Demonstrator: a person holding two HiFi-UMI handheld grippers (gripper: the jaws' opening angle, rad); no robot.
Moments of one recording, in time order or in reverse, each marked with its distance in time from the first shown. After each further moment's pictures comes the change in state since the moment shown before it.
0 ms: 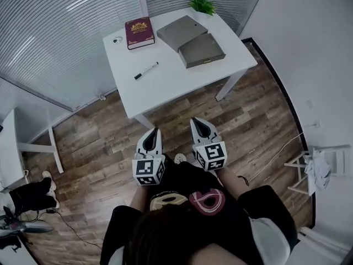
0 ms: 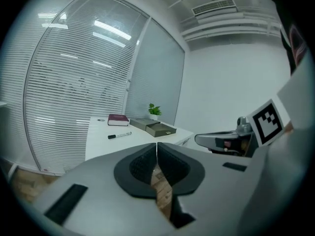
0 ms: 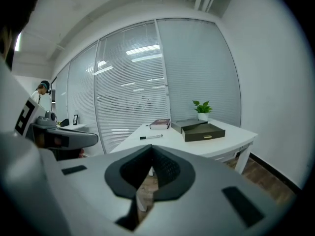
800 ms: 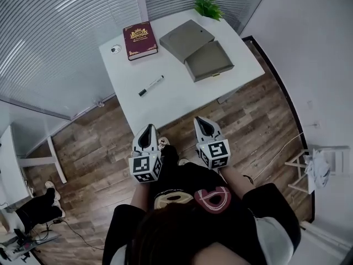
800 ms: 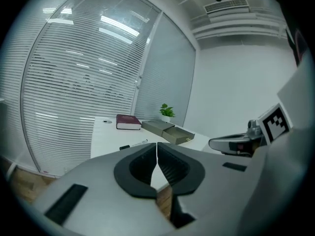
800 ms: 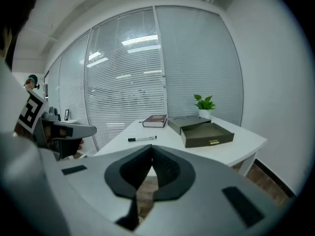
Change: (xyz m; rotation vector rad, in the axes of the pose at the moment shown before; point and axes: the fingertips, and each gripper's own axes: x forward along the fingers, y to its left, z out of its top) left arm 0.086 0.098 0.035 -0.051 0.006 0.043; right arm 0.101 -0.028 0.022 -0.013 0.082 -0.040
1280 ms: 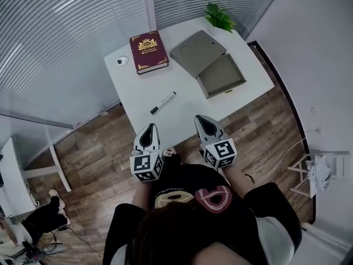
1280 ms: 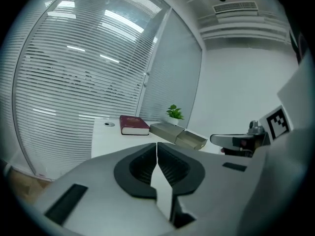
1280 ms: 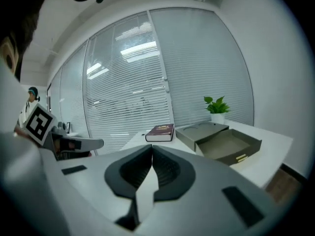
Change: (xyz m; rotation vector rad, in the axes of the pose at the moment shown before) left arm 0.067 0.069 0.033 -0.028 0.014 -0.012; right arm 0.088 0.007 0.053 0.059 -0.099 0.072
